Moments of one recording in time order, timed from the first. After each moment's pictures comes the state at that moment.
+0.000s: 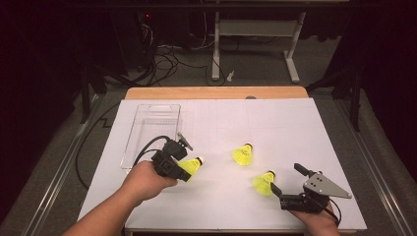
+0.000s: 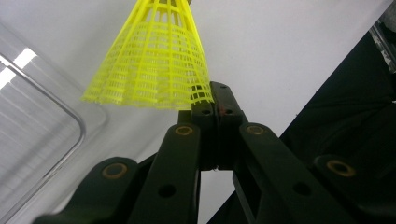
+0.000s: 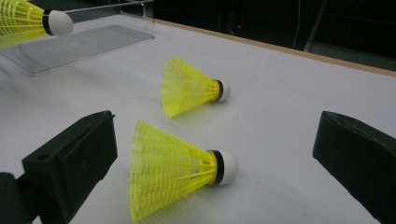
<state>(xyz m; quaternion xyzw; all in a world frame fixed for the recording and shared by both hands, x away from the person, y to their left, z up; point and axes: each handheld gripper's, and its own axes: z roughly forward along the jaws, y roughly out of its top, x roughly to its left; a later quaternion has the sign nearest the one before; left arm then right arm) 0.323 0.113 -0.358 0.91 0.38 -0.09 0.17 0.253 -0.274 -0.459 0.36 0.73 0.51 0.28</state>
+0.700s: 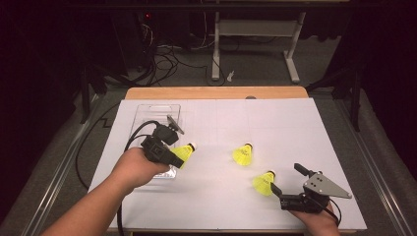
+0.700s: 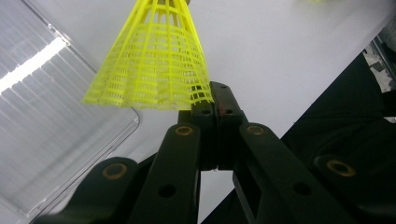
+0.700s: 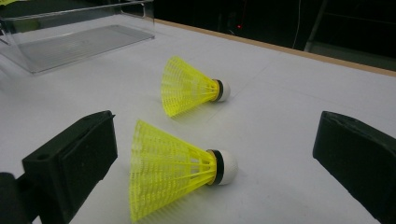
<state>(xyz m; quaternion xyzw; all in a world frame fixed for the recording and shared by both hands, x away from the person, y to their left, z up) 0.335 0.130 -0.322 0.89 0.41 -0.07 0.17 0.253 -0.275 -0.459 0.36 0.73 0.51 0.28</state>
